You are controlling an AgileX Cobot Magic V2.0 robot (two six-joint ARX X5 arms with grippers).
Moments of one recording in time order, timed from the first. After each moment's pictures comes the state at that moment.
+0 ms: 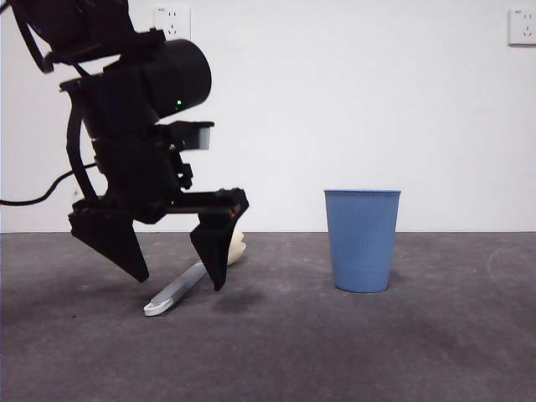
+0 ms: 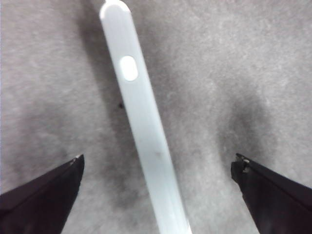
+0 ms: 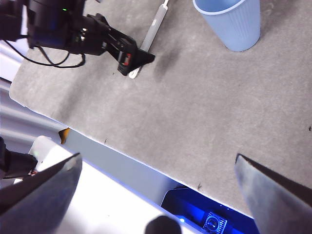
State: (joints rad) left arm -0.58 1.75 1.06 -0.38 -0.10 -0.21; right arm 0.05 0.66 0.86 -1.08 -0.67 0.00
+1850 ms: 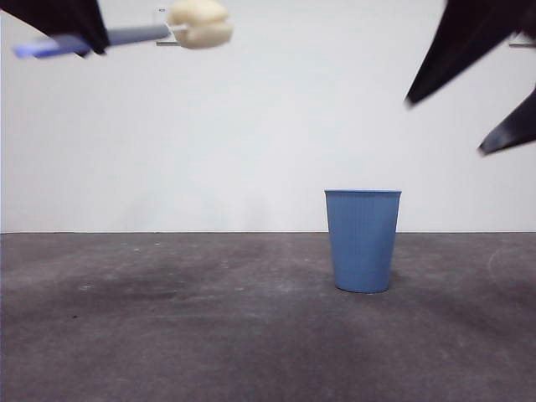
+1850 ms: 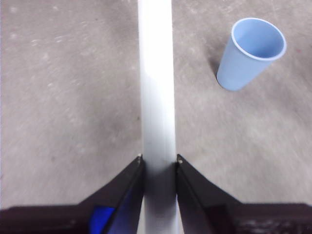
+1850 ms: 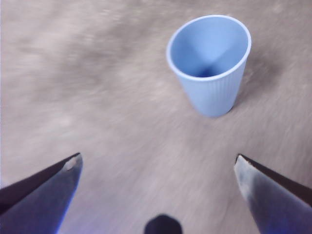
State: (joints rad) left arm -0.58 1.01 1.07 -0.79 -0.07 -0.16; right arm 0.39 0.95 0.67 -0.39 -0.27 0.06
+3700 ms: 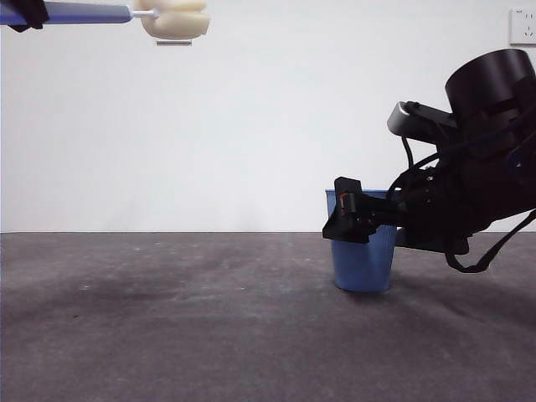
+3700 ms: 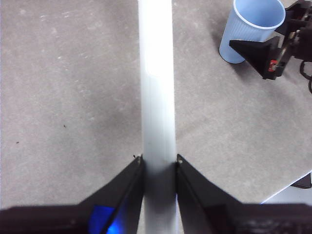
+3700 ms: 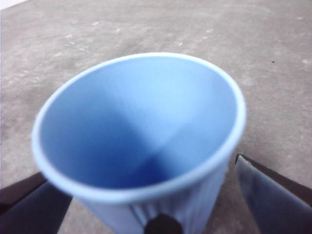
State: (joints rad) left arm -0.58 0.91 1.07 -0.94 -0.07 -0.16; right arm 0.42 1.79 0.53 0.96 -0.08 0.05
